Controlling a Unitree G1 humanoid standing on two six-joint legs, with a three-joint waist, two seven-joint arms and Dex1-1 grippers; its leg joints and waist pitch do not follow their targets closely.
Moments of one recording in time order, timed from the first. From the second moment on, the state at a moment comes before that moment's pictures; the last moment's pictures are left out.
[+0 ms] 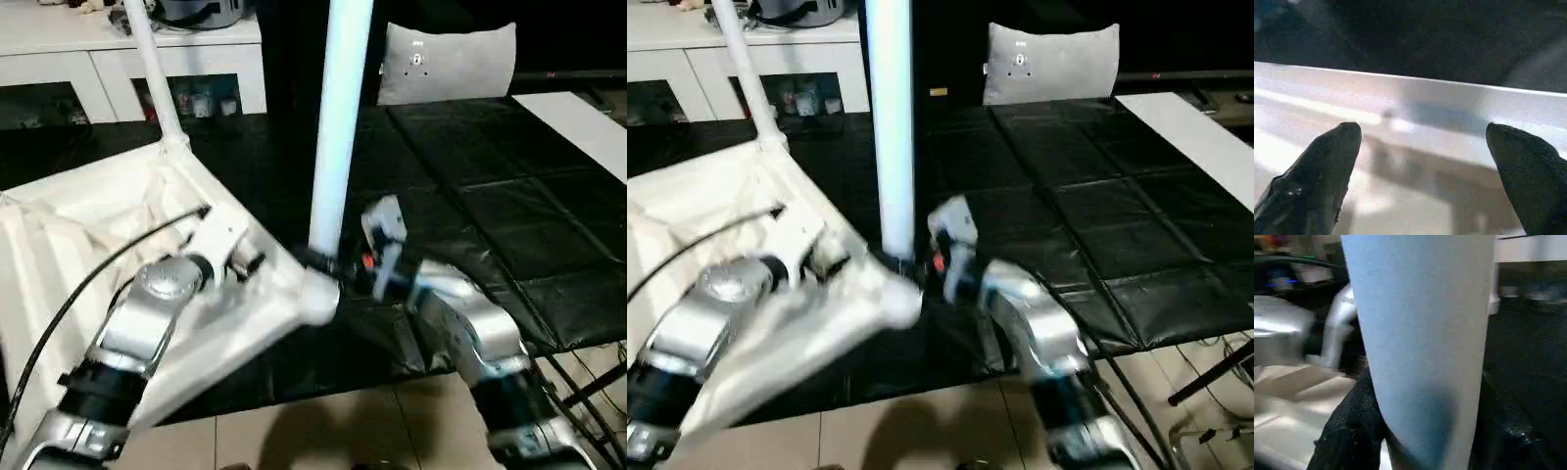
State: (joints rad) left arm -0.42 0.40 -0.18 0.13 0.02 0.55 -0.34; right arm -0.44 -0.13 0.16 0.20 0.31 0.31 0.73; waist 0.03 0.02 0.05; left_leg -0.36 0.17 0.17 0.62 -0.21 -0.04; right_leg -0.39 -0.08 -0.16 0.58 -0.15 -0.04
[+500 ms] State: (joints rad) left arm -0.46 0.32 -0.24 0.09 0.00 0.54 -0.40; right arm -0.55 -0.06 0.08 0.38 0.19 0.22 0.38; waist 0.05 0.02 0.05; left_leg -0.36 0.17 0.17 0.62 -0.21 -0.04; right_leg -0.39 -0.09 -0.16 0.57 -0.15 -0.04
